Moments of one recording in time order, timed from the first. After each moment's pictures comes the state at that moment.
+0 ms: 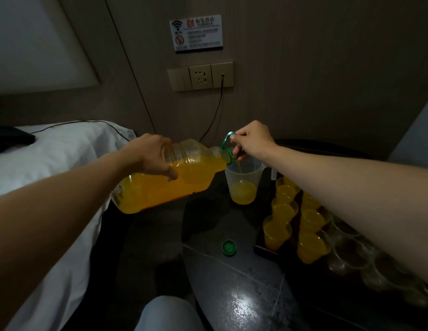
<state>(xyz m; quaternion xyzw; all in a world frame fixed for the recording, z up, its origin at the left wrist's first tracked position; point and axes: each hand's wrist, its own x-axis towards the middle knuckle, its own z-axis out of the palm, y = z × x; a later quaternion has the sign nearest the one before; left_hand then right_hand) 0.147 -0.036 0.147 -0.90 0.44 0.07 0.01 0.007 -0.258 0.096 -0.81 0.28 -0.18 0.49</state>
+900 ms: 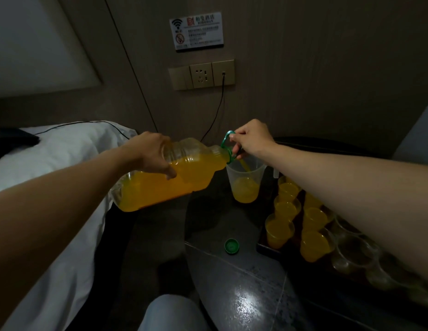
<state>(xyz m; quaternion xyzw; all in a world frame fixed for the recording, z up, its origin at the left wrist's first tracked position) 0.153 -0.035 0.150 -0.90 0.44 0.10 0.01 0.011 -0.258 0.093 -0.81 0.28 -0.18 0.49</state>
